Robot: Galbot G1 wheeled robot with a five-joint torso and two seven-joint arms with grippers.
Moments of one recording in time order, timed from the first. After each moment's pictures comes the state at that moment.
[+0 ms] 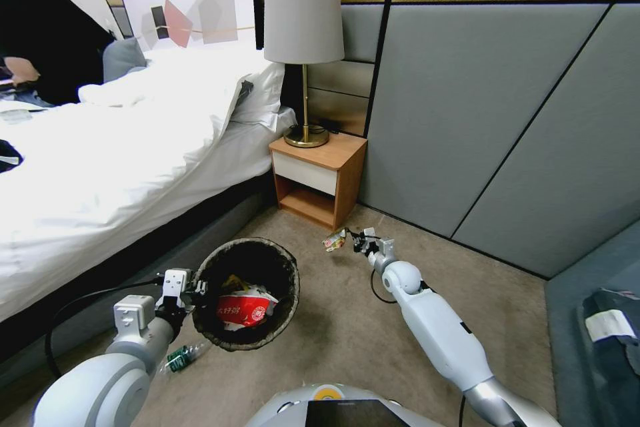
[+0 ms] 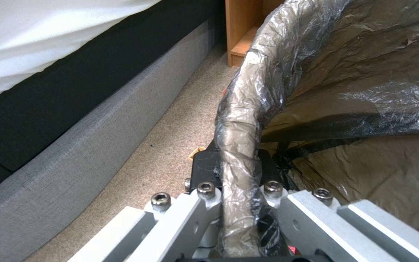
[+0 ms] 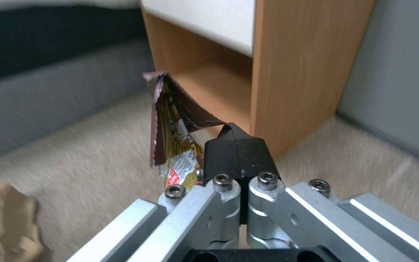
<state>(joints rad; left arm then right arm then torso) 1.78 -1.18 -0.91 -2.50 -0.50 0.72 -0.04 -0.91 1.15 0.14 1.65 0.50 -0.36 0.01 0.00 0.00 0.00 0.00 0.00</state>
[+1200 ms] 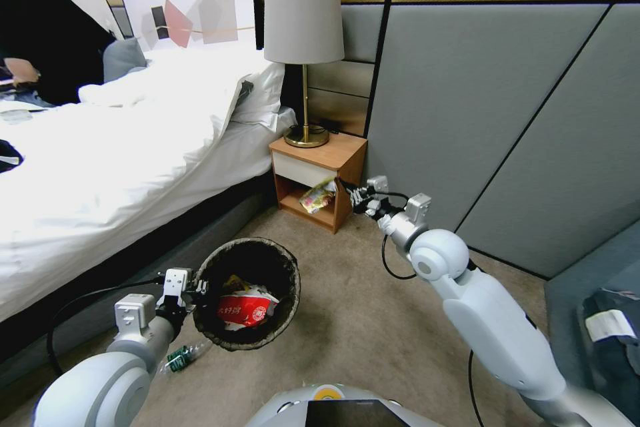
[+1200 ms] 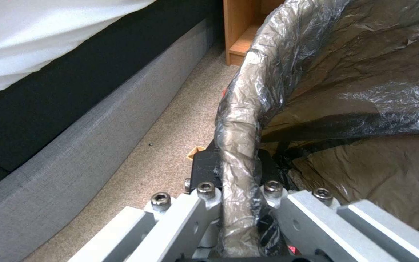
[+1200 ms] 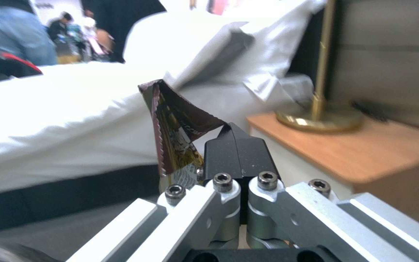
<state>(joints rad) 1.77 -1.18 -0.91 -2.50 -0.50 0.73 -0.04 -0.76 0.96 0.15 2.21 0.84 -0.51 0.12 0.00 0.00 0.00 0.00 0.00</state>
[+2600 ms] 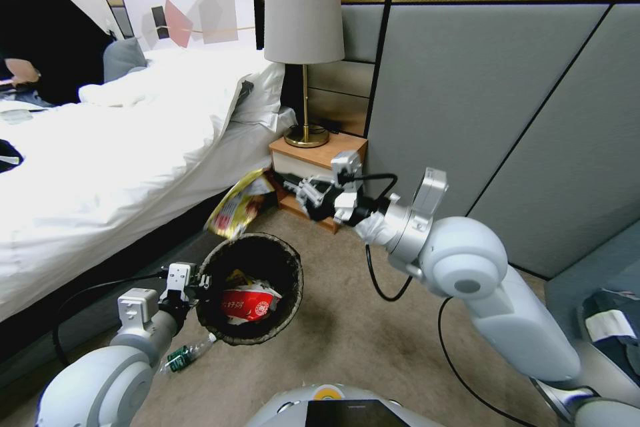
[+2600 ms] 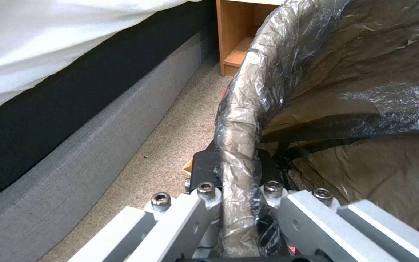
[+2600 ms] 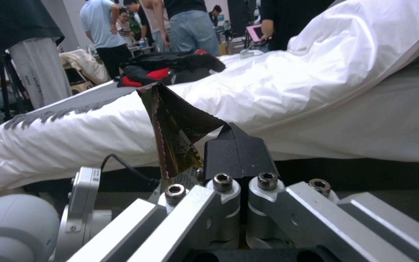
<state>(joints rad) 1.74 -1.16 -0.89 -2.50 -0.52 0.74 -0.05 -0.58 0.93 -0.10 2.46 1.24 -0.58 0.17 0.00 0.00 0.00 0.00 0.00</state>
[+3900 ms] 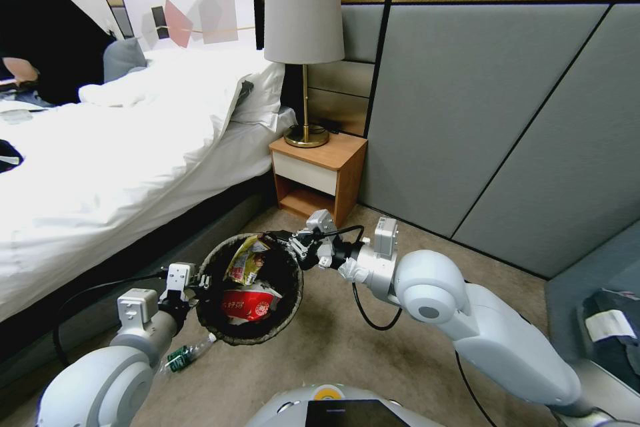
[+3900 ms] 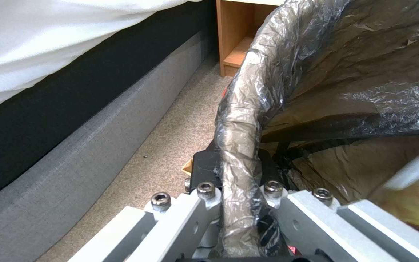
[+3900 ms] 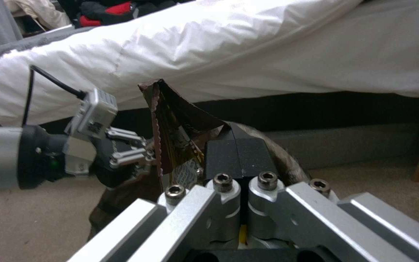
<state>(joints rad) 1.74 -1.16 -0.89 -2.50 -0.52 0.74 -0.05 -0.69 0.90 -0.19 2.33 1.02 -0.59 0.07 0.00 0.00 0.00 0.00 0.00</state>
